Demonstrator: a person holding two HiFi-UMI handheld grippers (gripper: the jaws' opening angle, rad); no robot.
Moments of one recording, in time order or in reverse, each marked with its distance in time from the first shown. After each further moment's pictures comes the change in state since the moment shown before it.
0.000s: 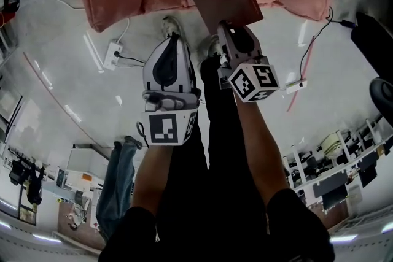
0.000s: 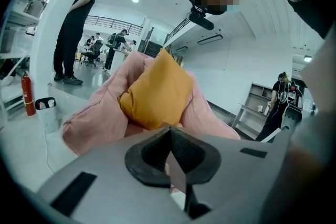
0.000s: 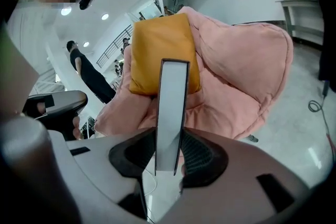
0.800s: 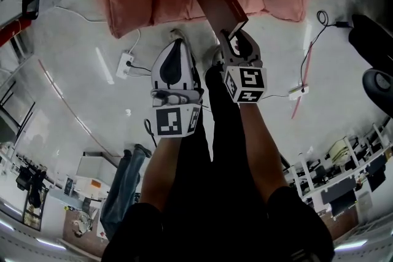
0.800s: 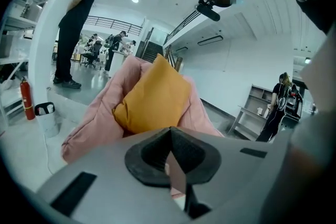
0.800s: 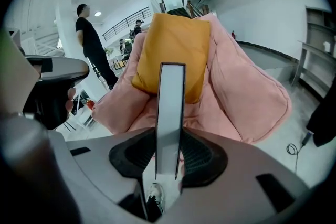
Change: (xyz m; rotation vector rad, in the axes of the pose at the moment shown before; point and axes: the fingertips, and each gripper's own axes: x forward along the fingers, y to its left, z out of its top) left arm -0.003 -0.025 0.055 0.001 -0.001 0.003; right arm -0.030 0.015 0.045 -0.287 0.090 -0.121
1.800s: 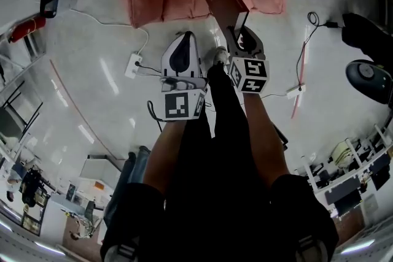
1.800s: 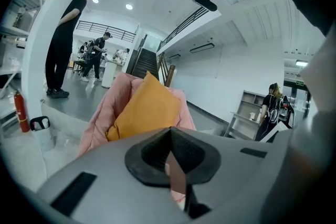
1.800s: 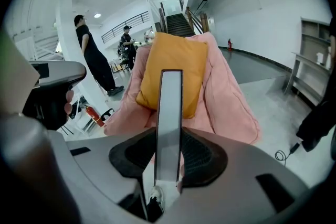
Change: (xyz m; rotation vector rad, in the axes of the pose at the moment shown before) left arm -0.046 -0.039 0.084 0.040 -0.074 -0.066; right arm -0.081 0.015 0.067 -0.004 -0.040 -0.050
